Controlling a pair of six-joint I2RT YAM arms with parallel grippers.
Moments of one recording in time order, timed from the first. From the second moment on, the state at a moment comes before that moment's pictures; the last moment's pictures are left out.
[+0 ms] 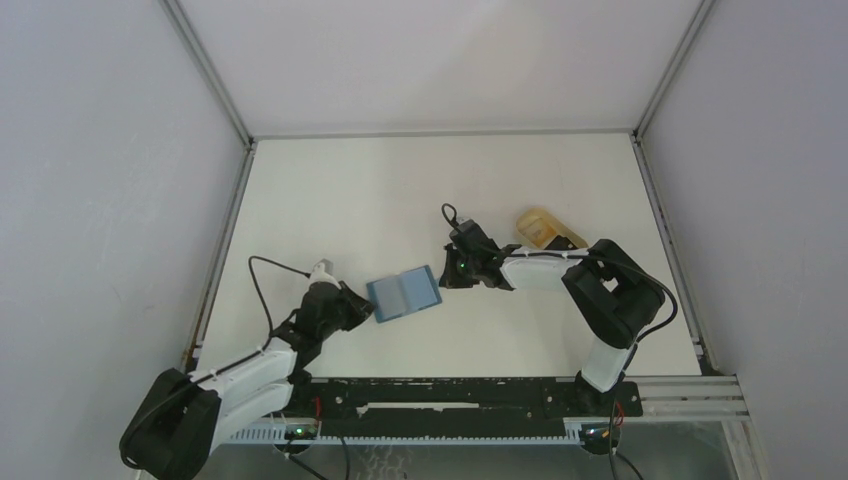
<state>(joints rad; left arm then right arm) -0.49 0.92 0.09 0.19 -0.02 -0.95 0.73 1.75 0.90 -0.05 -0.09 0.65</state>
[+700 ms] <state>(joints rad) -0.49 0.82 0.08 0.11 -0.02 -0.97 0.83 1.63 0.91 -0.10 0.02 0.56</state>
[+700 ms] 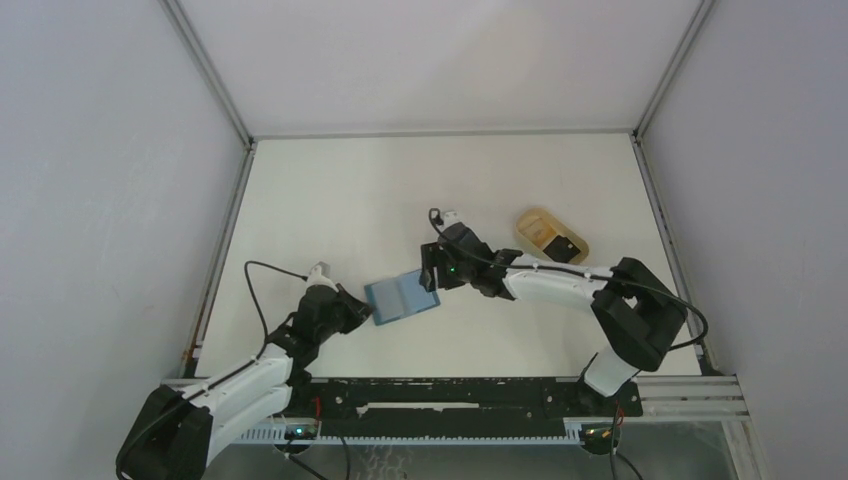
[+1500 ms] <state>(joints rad) -0.49 0.79 0.08 0.08 -0.05 -0.96 1.15 2.03 1.43 -0.33 0.28 0.44</state>
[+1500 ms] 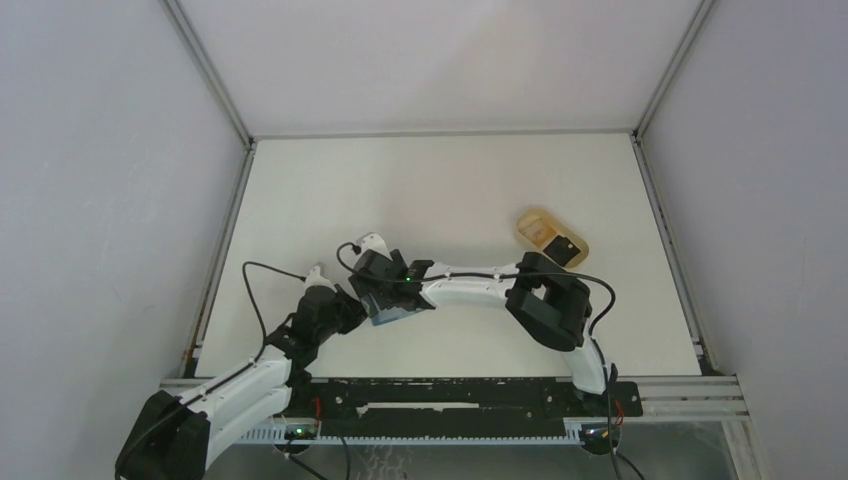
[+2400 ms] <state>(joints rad) -0.49 0.80 0.08 0.07 -0.06 -0.96 1.13 2.09 1.48 -0.44 0.45 0.39</state>
